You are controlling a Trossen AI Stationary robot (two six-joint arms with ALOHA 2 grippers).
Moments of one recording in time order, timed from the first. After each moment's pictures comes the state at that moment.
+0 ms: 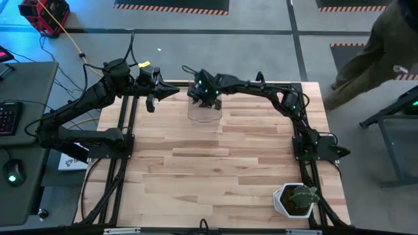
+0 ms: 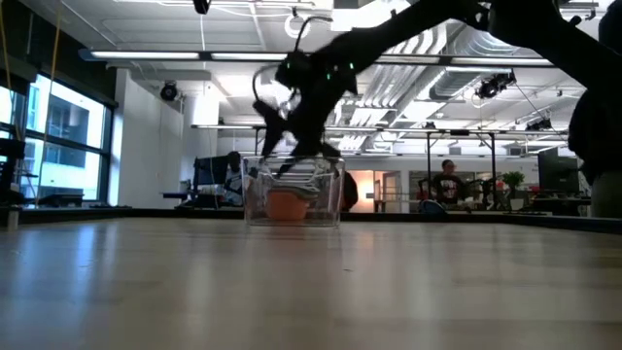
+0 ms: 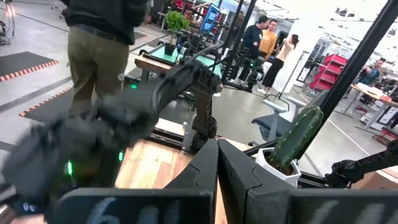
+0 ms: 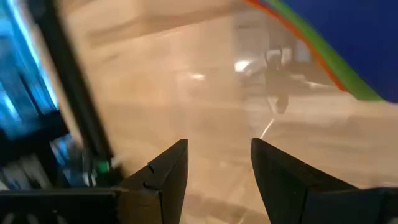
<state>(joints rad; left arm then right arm) 0.51 0.96 1.10 -0.22 0.48 -0.26 -0.41 2.26 1.97 -0.65 -0.26 1.39</state>
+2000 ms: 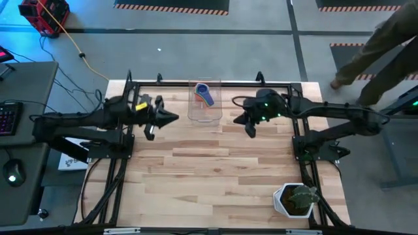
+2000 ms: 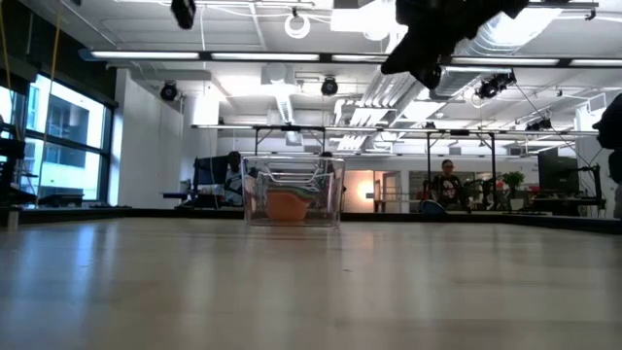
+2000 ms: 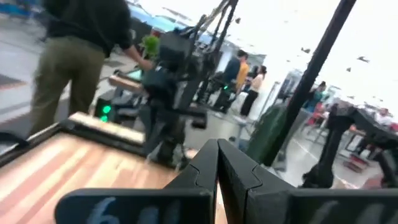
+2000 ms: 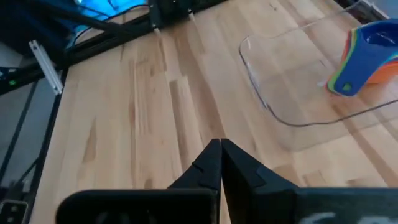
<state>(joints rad) 0.11 0.76 0.63 0.25 0.12 -0.37 -0.23 1.19 0.96 -0.37 -0.22 0.21</state>
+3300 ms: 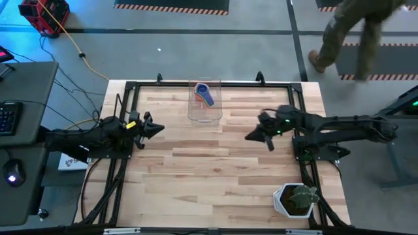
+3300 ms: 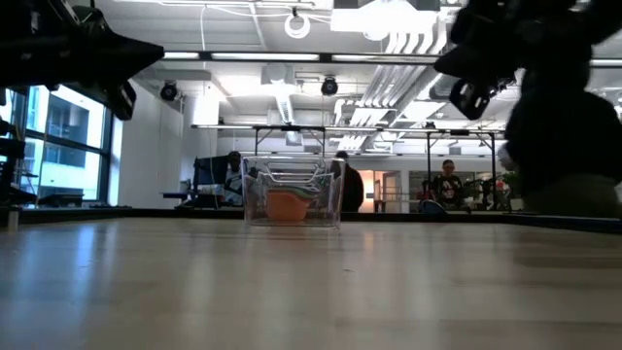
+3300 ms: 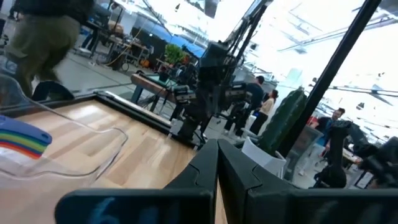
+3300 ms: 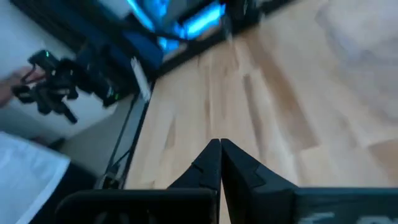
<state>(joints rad) 0.08 0.09 0.01 0.24 0.00 -0.46 -0.17 0.87 0.46 0.07 -0.42 0.44</state>
